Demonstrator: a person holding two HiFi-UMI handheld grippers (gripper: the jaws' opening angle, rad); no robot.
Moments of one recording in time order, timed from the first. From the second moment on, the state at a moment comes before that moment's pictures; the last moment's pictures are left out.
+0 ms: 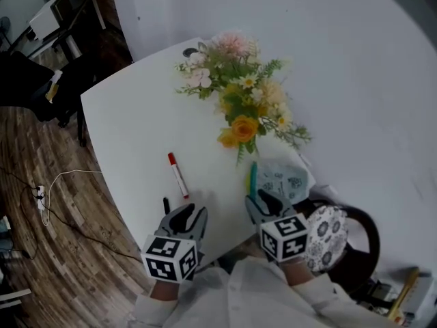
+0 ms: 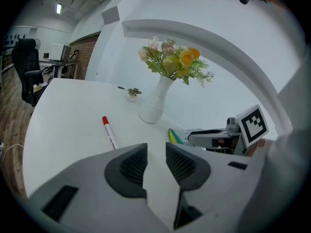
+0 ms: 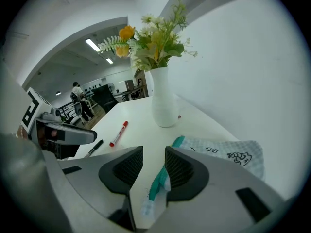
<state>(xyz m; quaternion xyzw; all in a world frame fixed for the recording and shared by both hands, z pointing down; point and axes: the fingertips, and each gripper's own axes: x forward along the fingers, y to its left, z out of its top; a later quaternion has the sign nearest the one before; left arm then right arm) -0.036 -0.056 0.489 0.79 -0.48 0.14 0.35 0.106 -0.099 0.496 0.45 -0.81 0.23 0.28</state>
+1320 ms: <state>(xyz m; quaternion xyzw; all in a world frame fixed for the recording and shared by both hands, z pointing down) -0.049 -0.038 0.510 0.80 -0.45 0.15 0.37 0.097 -0.088 0.531 0.43 -0.81 0.31 0.26</state>
